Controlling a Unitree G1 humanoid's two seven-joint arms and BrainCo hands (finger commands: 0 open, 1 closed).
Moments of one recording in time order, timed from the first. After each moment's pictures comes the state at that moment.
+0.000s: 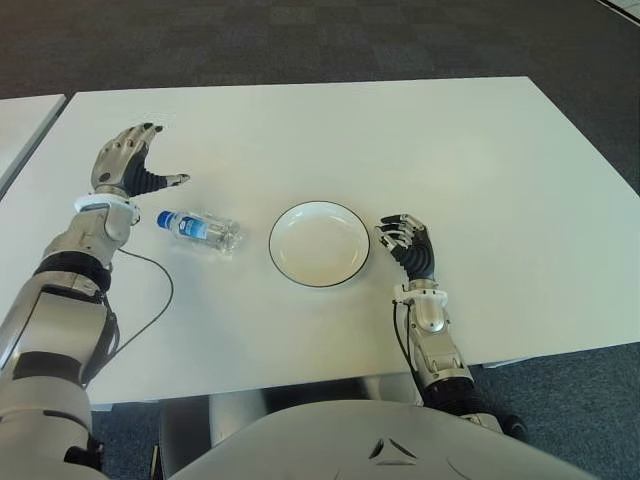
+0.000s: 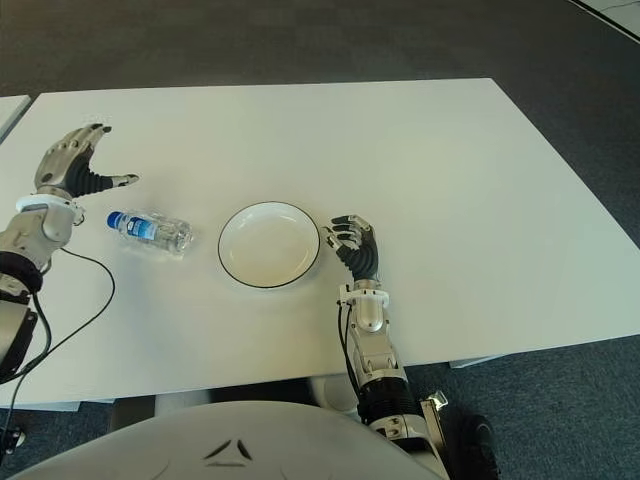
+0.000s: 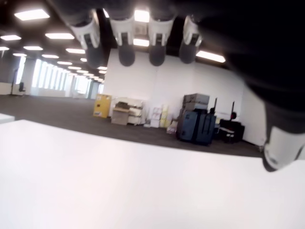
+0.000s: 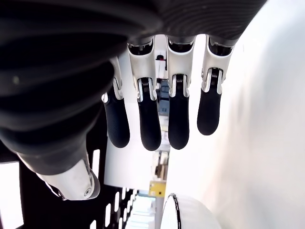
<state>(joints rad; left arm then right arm) -0.64 0.75 -0.31 1.19 0.62 -0.49 0.49 0.04 0.04 0.06 0.32 -0.17 -0.36 -0.21</state>
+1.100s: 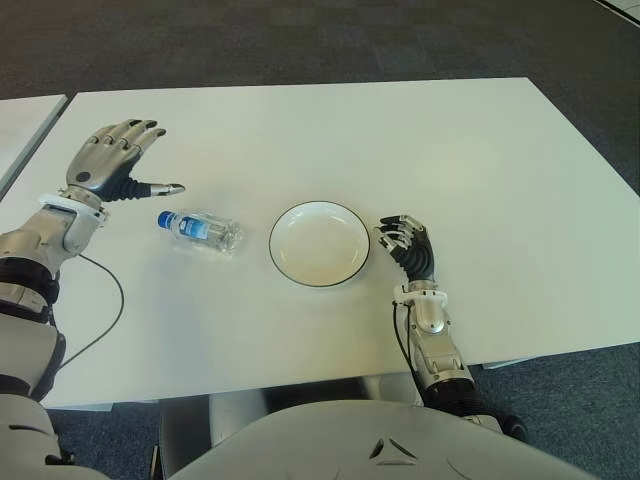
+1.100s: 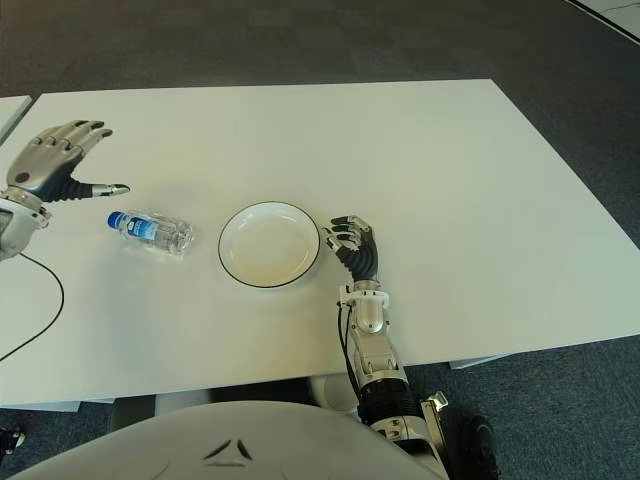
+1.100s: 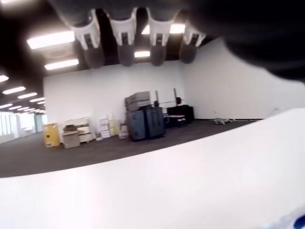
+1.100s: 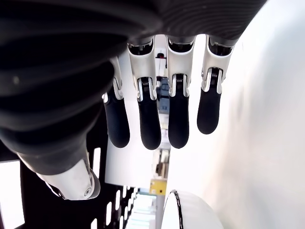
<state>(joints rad) -0.57 0.94 -0.48 1.08 0.90 -0.63 0.72 0.05 0.04 0.07 0.30 -0.17 -0.35 -0.20</state>
